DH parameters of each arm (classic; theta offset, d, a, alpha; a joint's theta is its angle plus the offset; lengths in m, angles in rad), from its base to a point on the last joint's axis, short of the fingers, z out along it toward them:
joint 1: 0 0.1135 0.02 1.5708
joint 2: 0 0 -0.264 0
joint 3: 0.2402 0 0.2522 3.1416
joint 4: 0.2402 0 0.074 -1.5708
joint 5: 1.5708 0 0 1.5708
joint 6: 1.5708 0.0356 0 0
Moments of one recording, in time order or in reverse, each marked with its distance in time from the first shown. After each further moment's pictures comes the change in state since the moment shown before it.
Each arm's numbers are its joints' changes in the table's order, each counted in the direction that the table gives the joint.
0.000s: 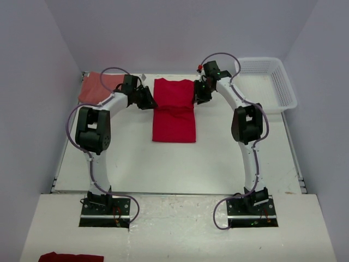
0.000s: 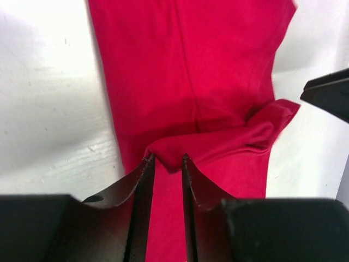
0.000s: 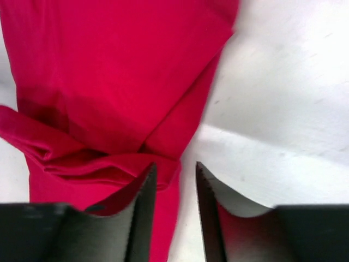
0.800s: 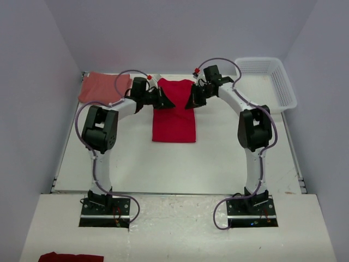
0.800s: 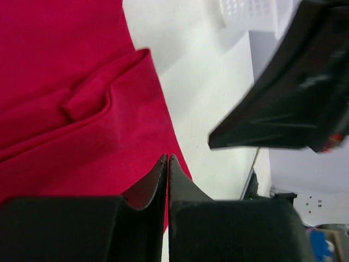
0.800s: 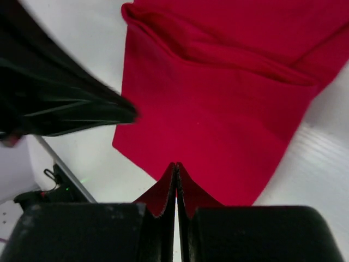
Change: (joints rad) left arm -0.071 -0.022 -0.064 -0.393 0.383 -0.135; right arm 0.014 0.216 -0.306 -0.169 -0.298 0.074
